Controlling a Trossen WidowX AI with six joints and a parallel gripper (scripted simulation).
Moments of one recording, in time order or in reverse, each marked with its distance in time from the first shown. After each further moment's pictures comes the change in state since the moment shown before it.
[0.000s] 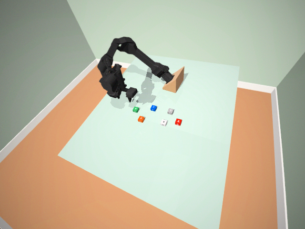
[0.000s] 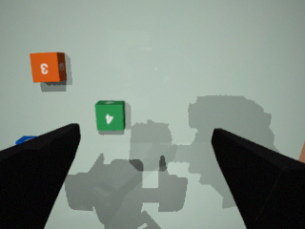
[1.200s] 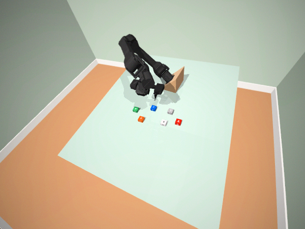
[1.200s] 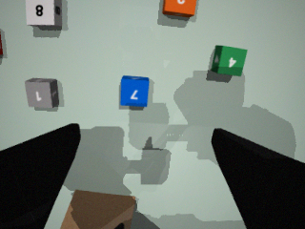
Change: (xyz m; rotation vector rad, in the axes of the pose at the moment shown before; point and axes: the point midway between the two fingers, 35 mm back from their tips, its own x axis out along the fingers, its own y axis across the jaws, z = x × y) arm -0.016 0.138 -0.065 -0.073 0.099 0.009
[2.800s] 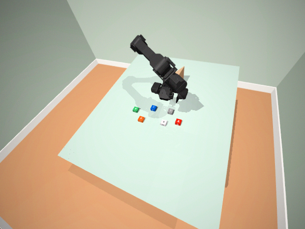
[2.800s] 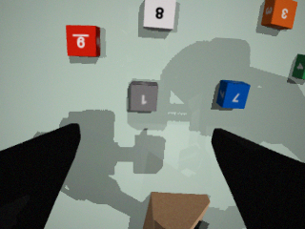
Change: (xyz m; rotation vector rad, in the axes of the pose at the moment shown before) arm 0.000 0.128 -0.002 0.020 -0.004 0.005
